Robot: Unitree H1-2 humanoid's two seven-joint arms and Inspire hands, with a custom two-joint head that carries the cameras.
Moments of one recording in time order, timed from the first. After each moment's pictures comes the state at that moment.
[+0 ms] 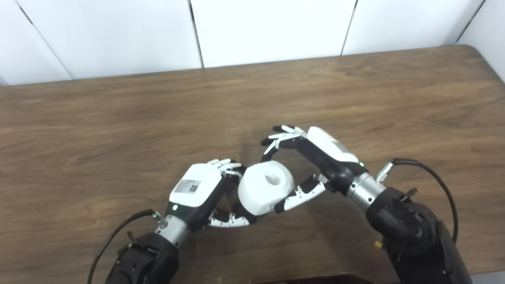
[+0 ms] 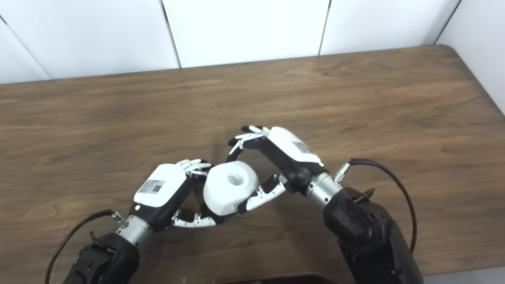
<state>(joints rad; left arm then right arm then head) 0.03 0.26 -0.43 -0.35 0.95 0.06 -0.32 -0.02 -0.23 0.27 -0.62 -0.62 0.33 0.51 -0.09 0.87</state>
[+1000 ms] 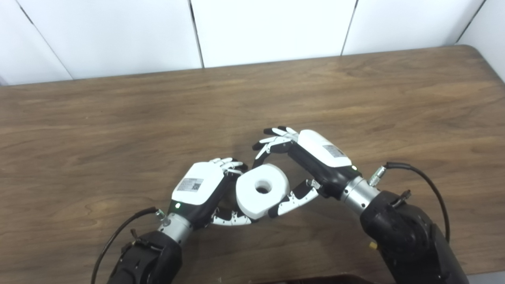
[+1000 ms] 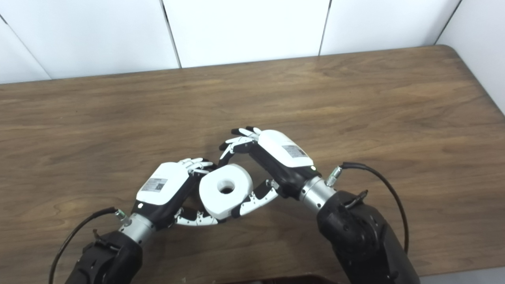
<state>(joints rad) 0.02 0.25 -0.45 -0.36 0.96 0.09 -0.33 -0.03 -0.25 0.34 -0.65 -0.68 0.31 0.51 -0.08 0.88</state>
